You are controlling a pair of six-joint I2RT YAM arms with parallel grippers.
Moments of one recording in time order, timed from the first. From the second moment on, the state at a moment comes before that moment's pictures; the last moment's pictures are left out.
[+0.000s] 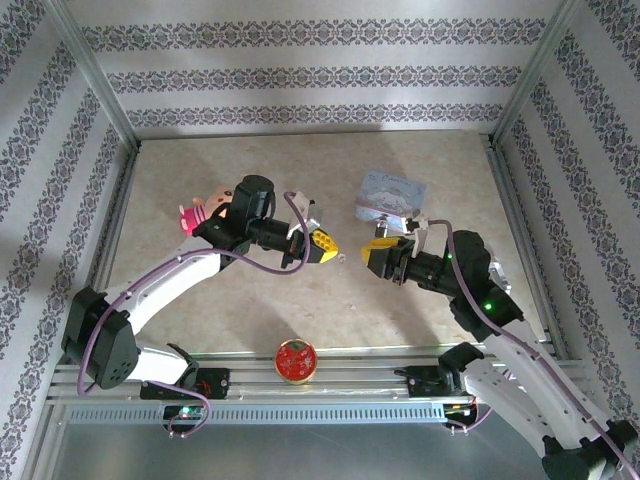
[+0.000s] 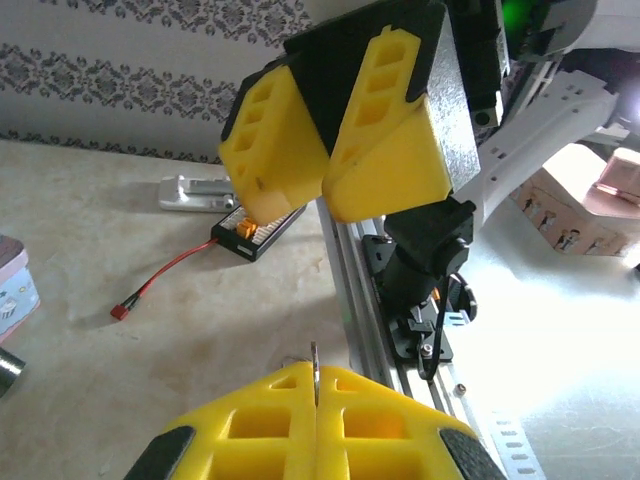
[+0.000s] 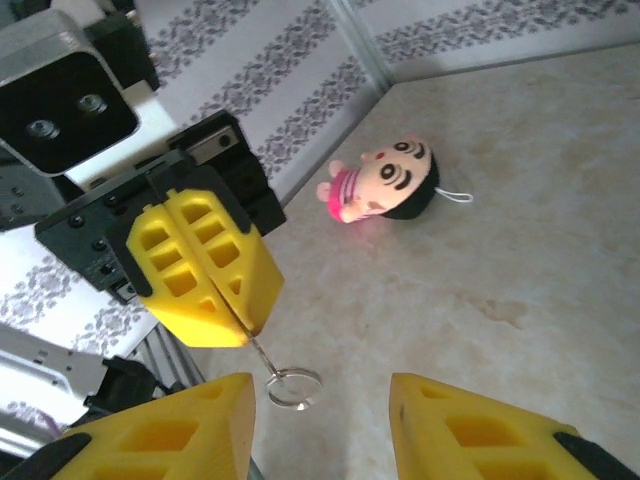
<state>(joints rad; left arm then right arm) -0.57 1.38 1.06 -0.18 1.06 0.25 0.48 0.67 0.64 -0.19 -0.57 0.48</state>
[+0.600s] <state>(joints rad) -0.57 1.37 1.06 -0.09 1.10 0.19 0.62 0.82 0.67 -0.16 -0.57 0.38</state>
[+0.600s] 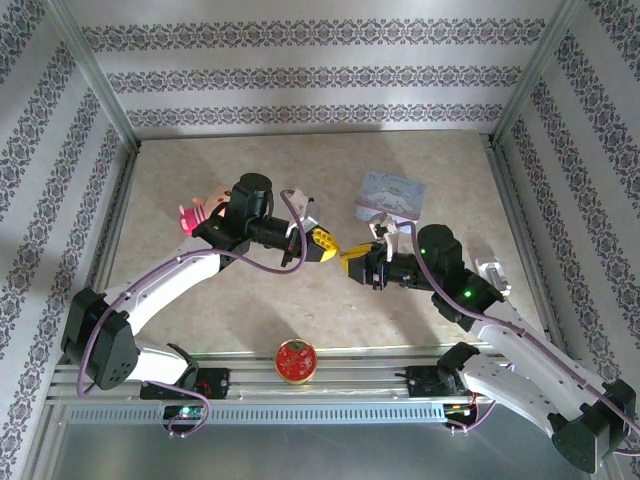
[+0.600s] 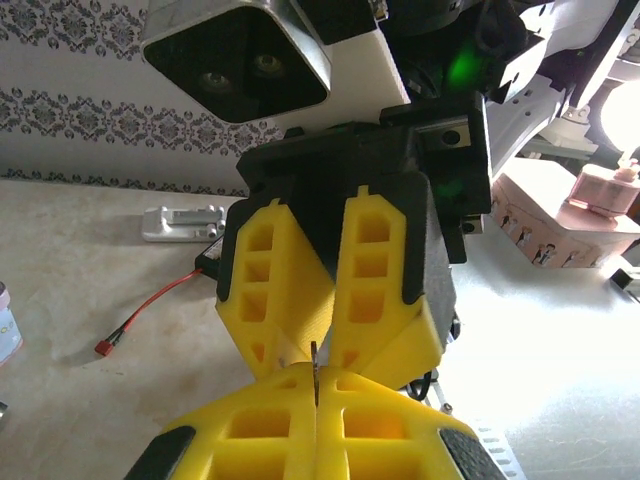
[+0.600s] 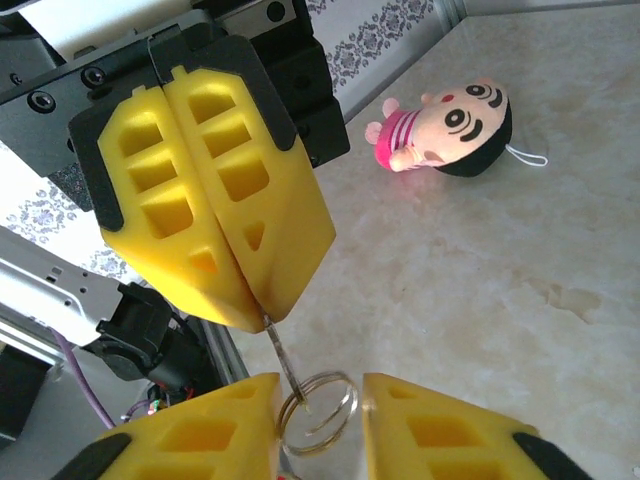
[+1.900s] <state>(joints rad) -0.47 1.41 1.14 -0.03 0.58 -0.89 0.99 1.04 0.59 0.34 0.56 -0.39</state>
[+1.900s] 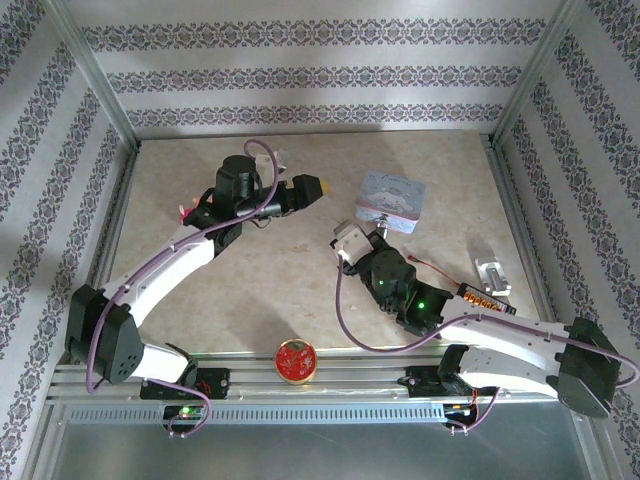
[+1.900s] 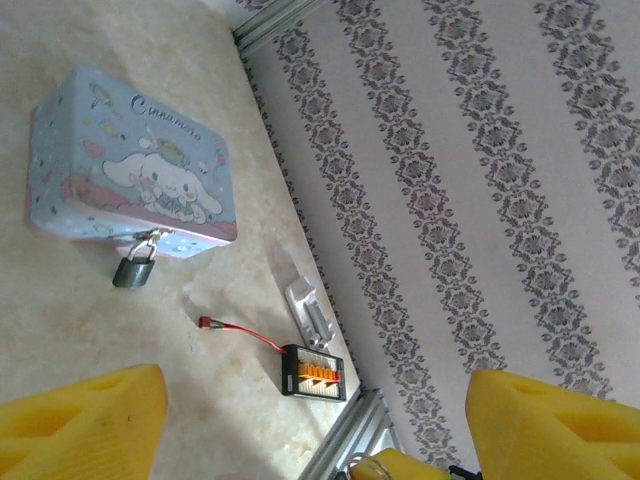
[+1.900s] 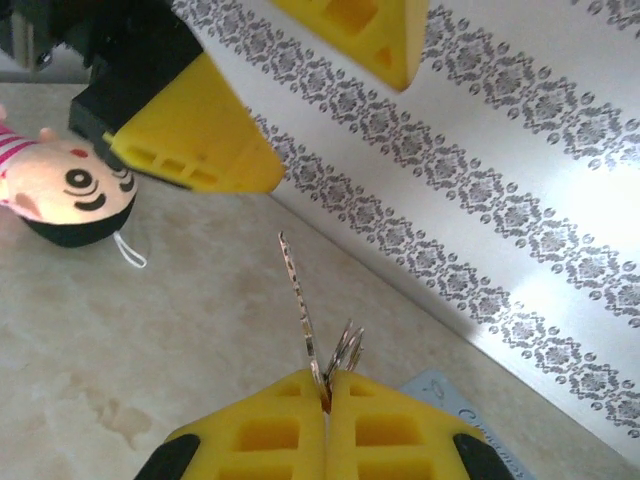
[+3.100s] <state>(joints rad) -0.51 1.58 1.27 -0.14 0.81 -1.06 0.92 1.10 0.59 0.40 0.56 -0.37</state>
